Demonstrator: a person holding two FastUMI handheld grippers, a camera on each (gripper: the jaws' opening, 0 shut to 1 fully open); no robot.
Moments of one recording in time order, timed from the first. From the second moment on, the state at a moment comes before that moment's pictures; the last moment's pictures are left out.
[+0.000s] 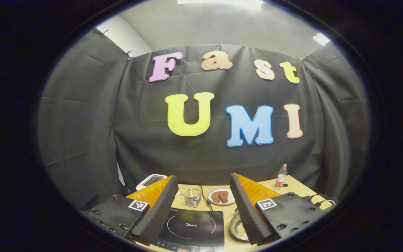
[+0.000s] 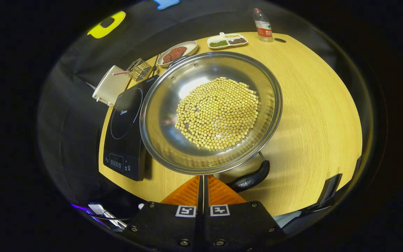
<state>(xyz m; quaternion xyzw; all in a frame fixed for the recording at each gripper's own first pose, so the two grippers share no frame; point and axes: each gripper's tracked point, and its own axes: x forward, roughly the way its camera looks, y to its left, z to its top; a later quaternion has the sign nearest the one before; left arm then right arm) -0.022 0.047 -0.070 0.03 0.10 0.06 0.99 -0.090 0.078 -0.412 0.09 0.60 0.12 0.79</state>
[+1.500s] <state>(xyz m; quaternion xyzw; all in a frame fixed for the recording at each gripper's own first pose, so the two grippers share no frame) -0.025 -0.042 -0.073 0.06 0.12 0.04 0.99 -0.026 -0.046 -0.416 0.00 0.58 0.07 0.81</state>
